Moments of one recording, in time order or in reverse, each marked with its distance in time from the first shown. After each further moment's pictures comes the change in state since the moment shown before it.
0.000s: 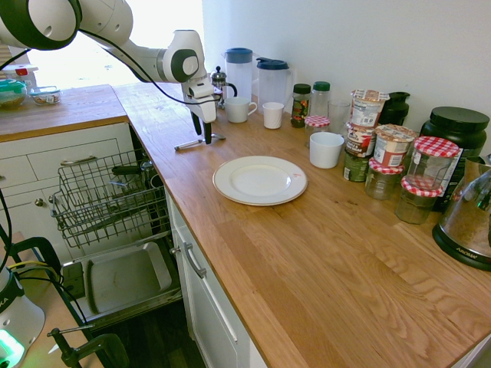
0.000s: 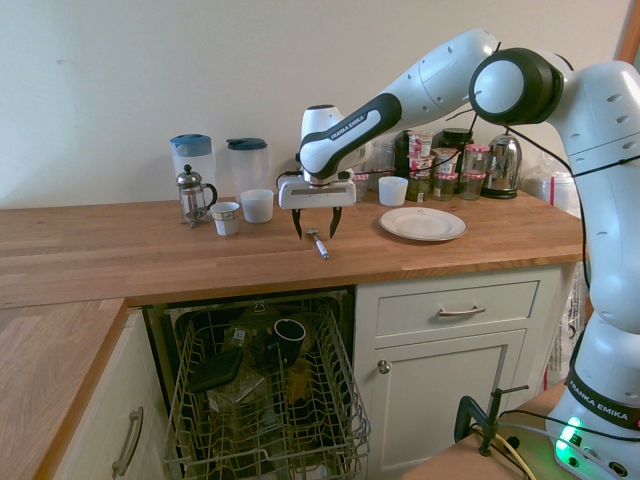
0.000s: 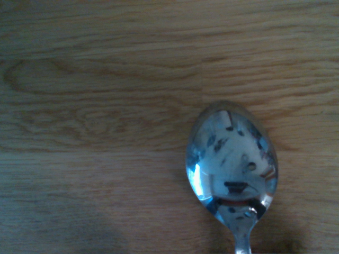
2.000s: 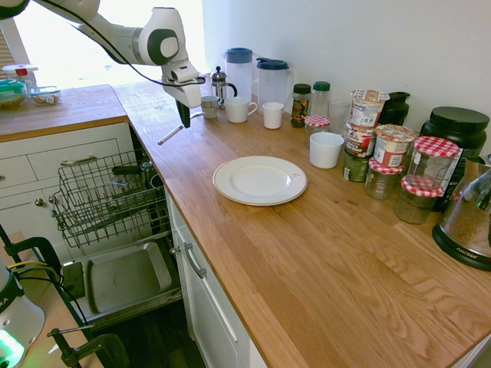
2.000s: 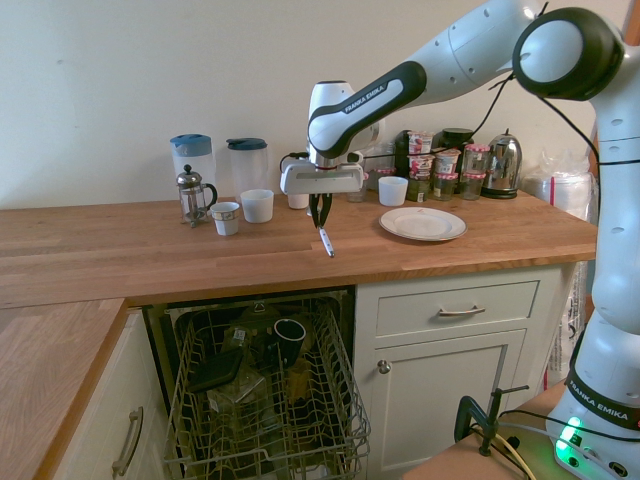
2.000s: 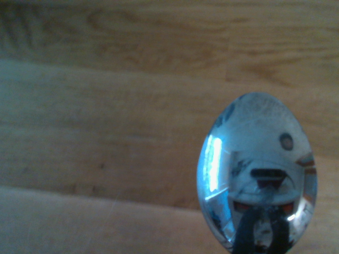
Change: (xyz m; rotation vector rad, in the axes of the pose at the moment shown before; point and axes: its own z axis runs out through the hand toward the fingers) arm -0.046 0.050 -0.068 0.041 -0.039 -0.146
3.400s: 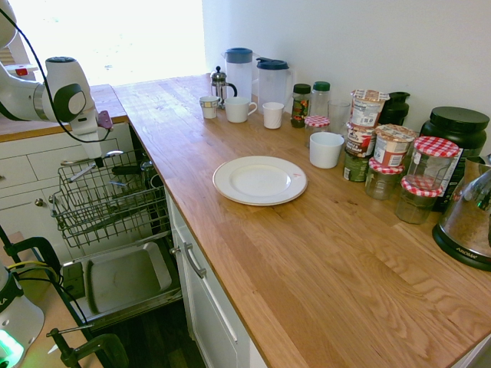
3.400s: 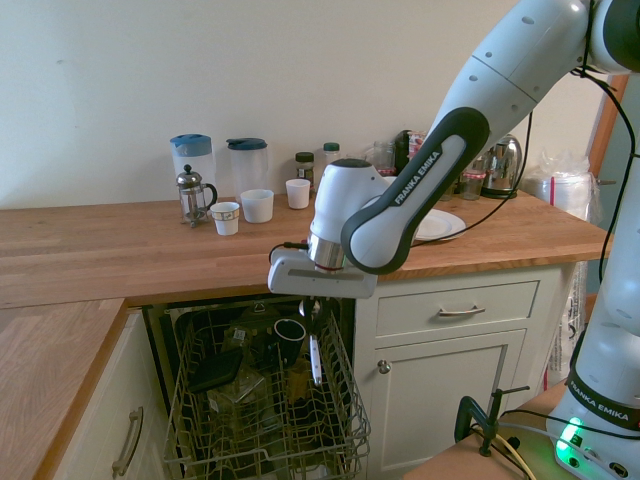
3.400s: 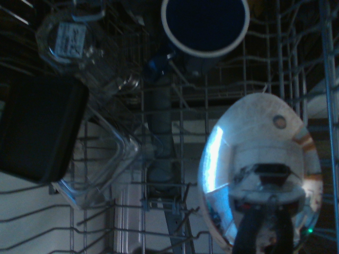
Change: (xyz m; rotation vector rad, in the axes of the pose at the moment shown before) arm -0.254 0.143 0.104 0.029 -0.132 0.169
